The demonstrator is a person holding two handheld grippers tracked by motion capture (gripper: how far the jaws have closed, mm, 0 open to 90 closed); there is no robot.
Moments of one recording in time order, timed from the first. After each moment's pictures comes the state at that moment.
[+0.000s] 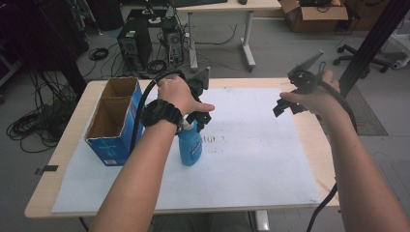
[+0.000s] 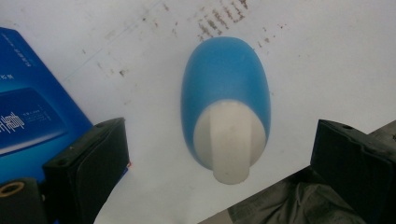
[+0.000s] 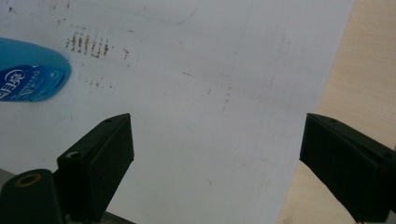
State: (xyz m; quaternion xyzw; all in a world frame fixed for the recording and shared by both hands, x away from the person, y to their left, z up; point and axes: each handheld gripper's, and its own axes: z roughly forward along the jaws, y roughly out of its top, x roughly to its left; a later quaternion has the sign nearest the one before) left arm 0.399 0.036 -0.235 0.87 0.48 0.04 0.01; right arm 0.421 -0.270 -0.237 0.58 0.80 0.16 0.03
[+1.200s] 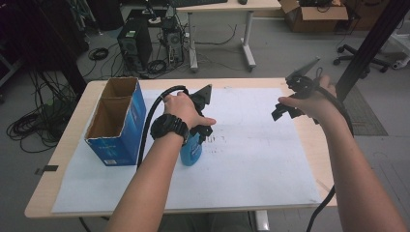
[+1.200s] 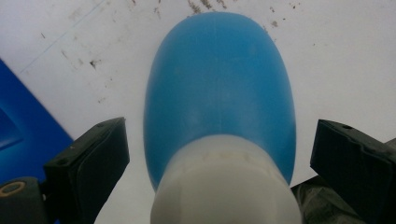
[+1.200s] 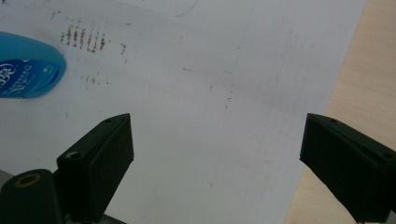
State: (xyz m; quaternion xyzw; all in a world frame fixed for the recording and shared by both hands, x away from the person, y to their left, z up) left arm 0.401 0.031 -0.286 0.87 0.49 0.02 -0.01; right arm 0.422 -0.270 -0.253 0.58 0.80 0.15 0.02
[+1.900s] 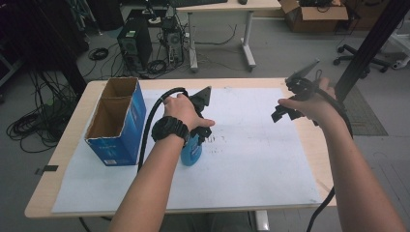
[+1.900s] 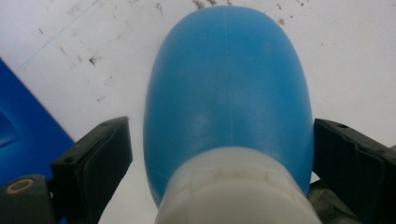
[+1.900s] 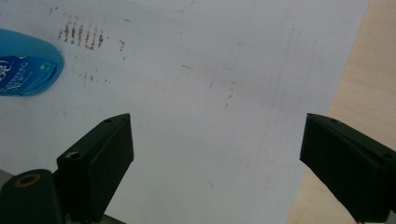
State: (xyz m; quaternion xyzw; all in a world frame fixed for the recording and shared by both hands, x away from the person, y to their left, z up) left arm 0.402 0.032 -0.291 0.87 0.49 0.02 -0.01; right arm 0.421 -0.271 -0.259 0.58 0.80 0.15 0.01
